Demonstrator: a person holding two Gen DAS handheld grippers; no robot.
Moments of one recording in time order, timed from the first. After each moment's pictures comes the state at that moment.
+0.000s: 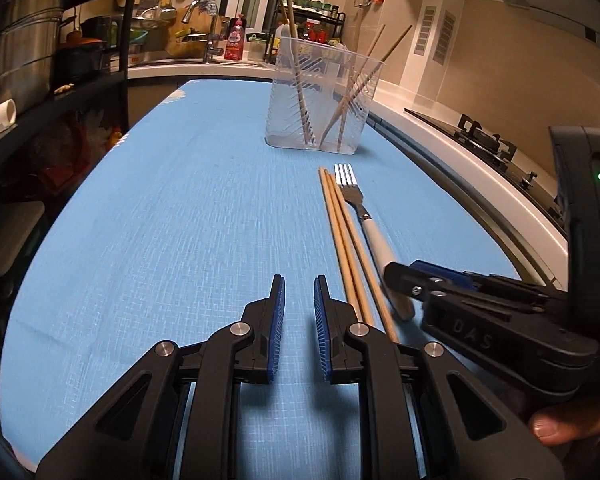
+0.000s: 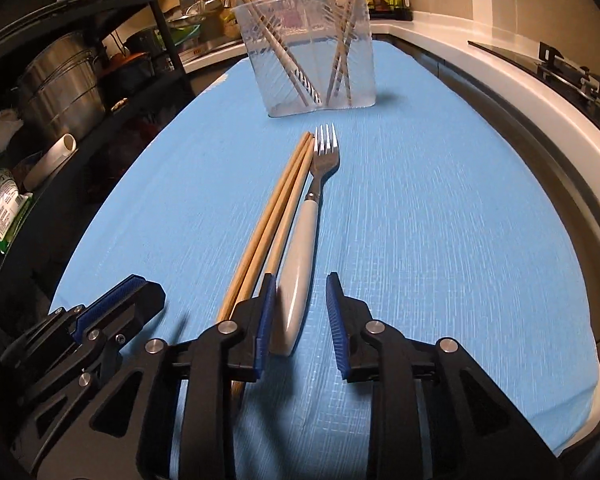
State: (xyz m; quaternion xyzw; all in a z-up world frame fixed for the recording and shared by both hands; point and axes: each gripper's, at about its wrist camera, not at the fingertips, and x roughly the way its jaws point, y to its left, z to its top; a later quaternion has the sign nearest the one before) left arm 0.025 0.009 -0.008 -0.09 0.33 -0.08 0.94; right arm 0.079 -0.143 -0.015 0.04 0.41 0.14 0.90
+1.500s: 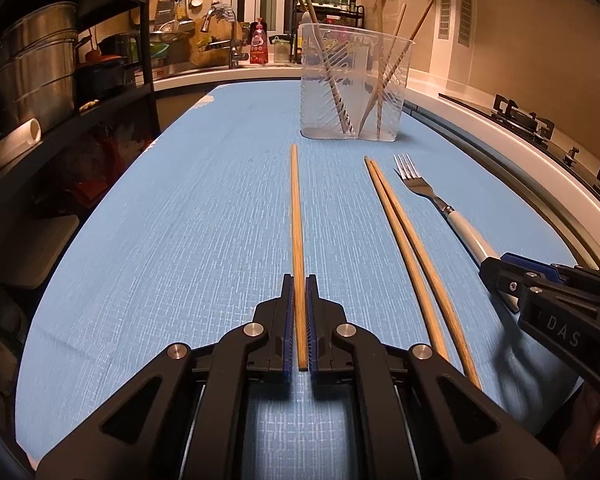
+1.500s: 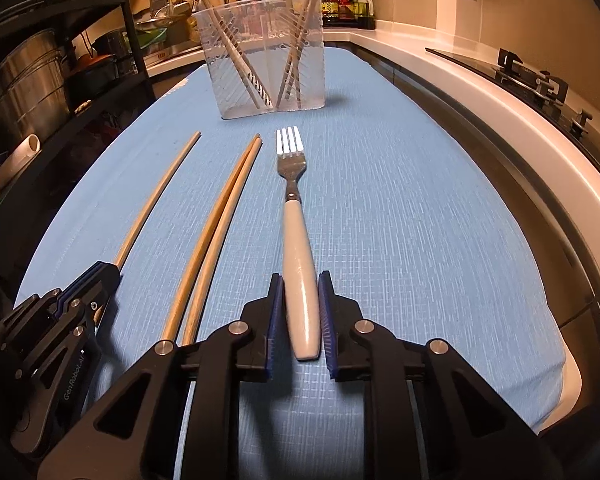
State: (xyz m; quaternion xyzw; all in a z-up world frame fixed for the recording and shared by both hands) left arm 0.034 -0.003 -0.023 -0.02 0.33 0.00 0.94; right arm 0.065 -0.155 -0.017 0.01 0.39 0.07 0.92
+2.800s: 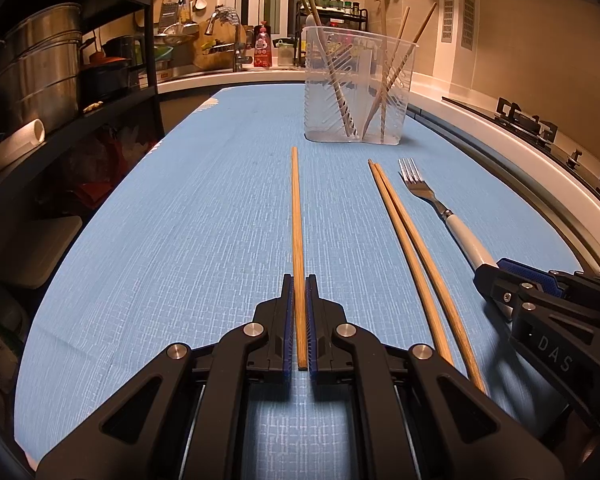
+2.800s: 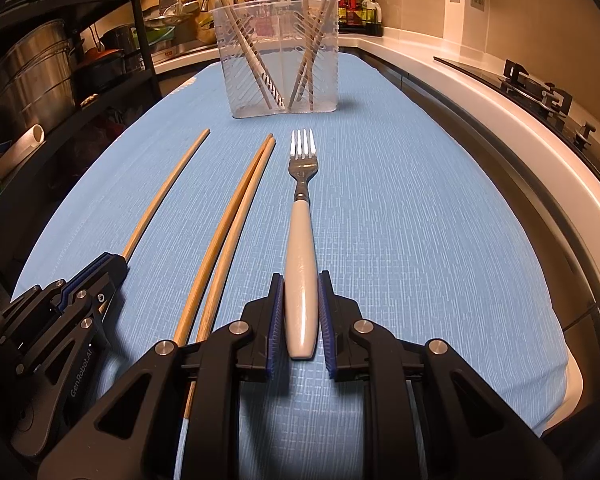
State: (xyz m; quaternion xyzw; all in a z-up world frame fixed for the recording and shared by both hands) left arm 0.034 0.002 -0.025 -0.02 0.33 0.01 0.95; right arm 0.063 -0.147 -0.019 0.00 0.38 0.07 0.92
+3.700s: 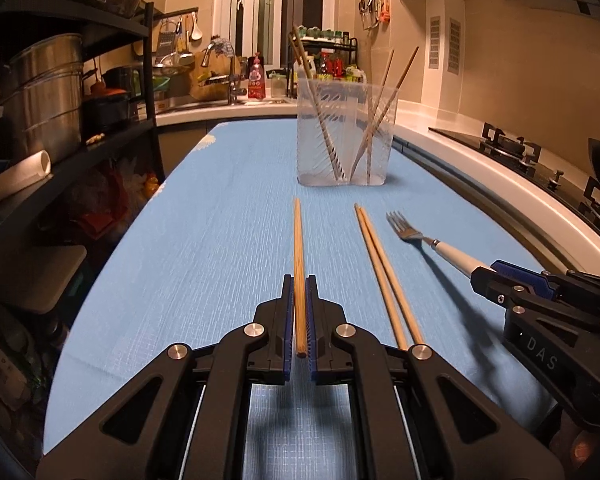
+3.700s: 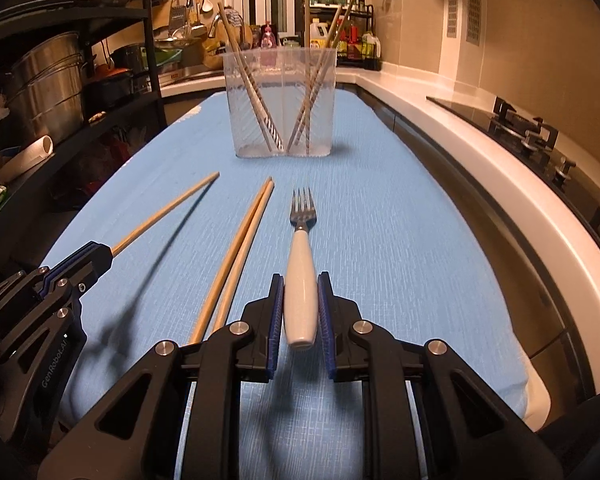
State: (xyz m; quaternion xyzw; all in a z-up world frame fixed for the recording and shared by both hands) left arm 0.014 0.000 0.012 -0.01 0.27 0.00 0.96; right arm 0.041 -0.151 0.015 -0.02 0.32 0.06 0.94
